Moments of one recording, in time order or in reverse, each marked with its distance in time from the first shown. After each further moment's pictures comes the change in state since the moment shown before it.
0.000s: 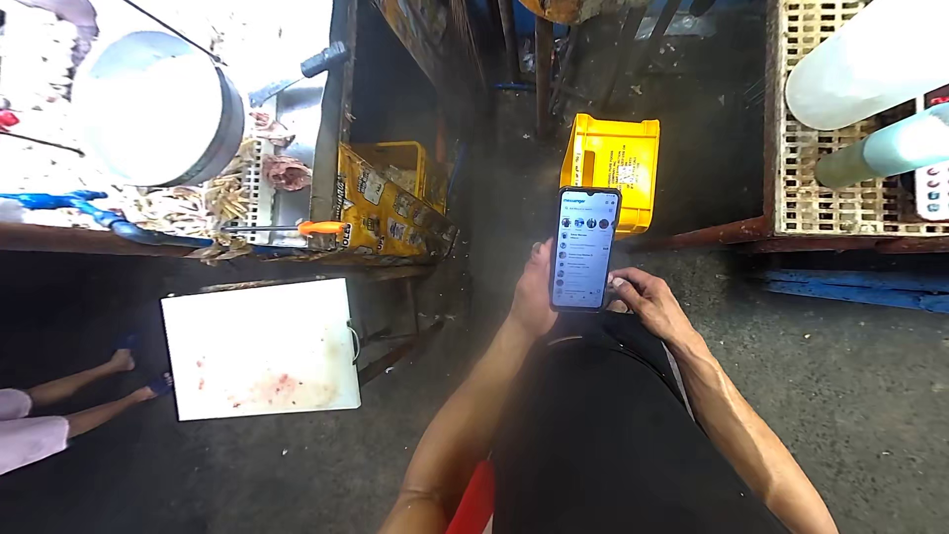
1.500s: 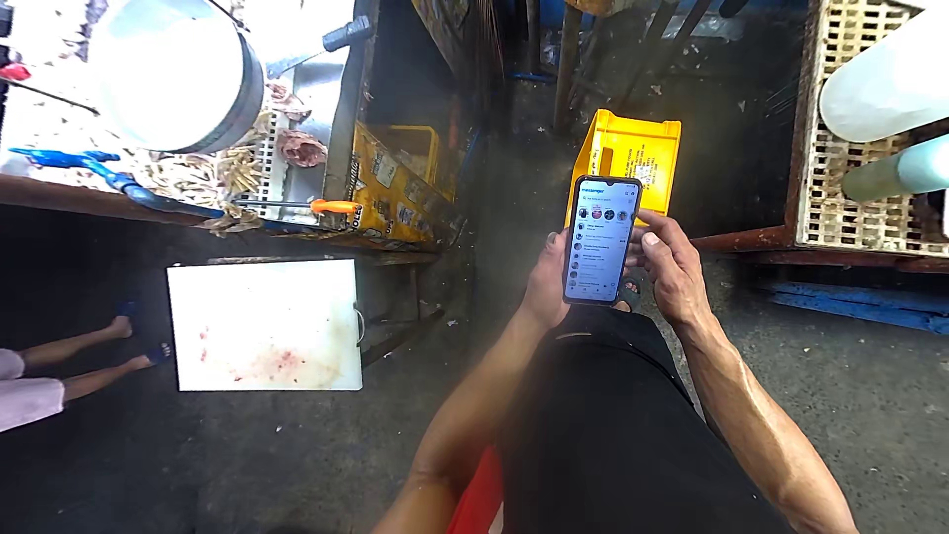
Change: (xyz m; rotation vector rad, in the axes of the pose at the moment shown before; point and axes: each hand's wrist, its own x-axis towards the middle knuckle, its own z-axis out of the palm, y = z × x) left_hand -0.001 0.009 -0.003 0.012 0.013 0.045; right_hand 0.023 -0.084 0.007 0.232 0.116 -0.216
